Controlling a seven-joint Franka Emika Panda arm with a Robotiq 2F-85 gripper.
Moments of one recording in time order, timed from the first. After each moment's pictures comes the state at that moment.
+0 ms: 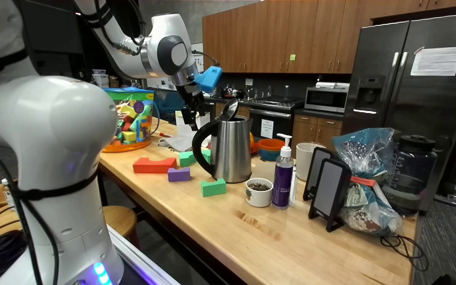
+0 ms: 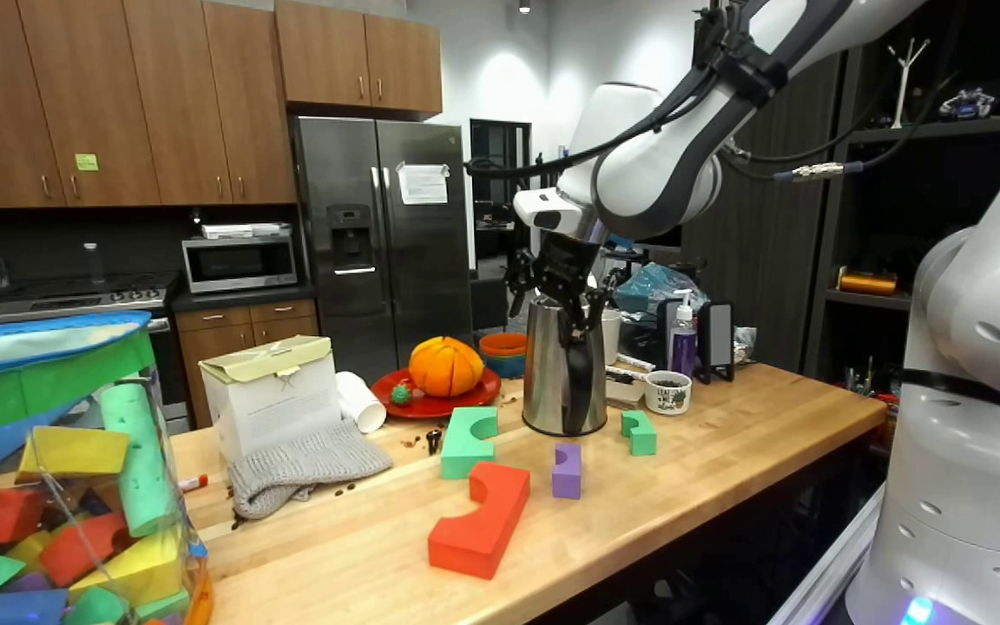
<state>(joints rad) 0.25 -0.40 -0.06 -2.77 -0.10 2.81 -1.68</state>
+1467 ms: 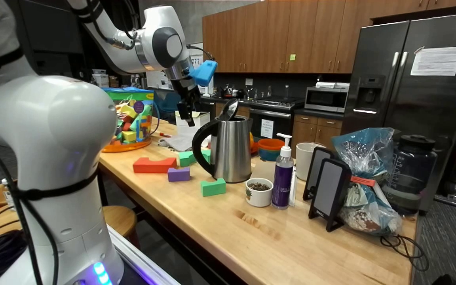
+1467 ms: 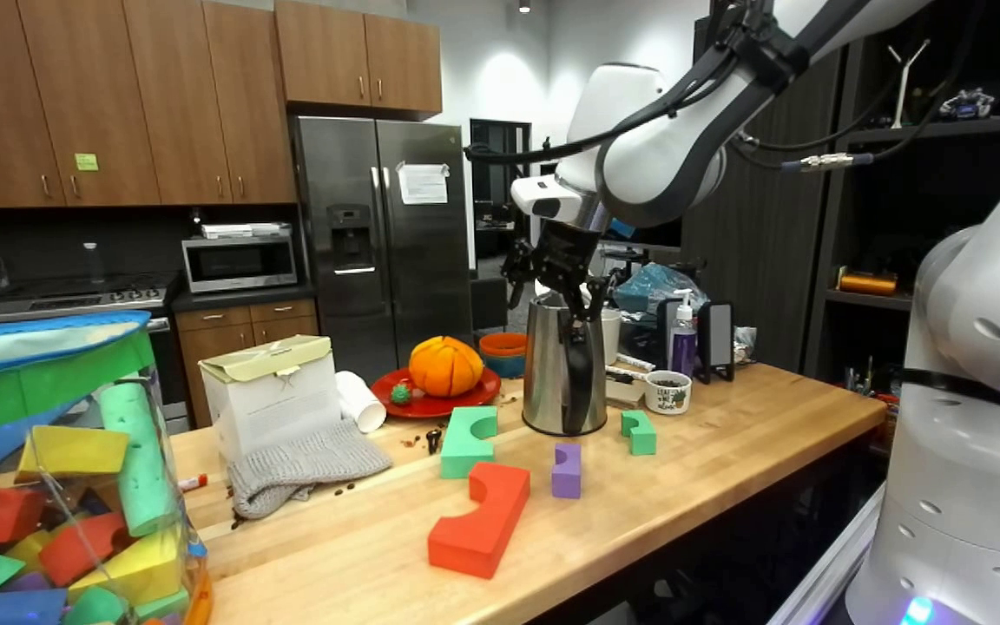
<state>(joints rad) 0.24 -0.45 -0.02 -2.77 -0.13 2.75 -1.64</state>
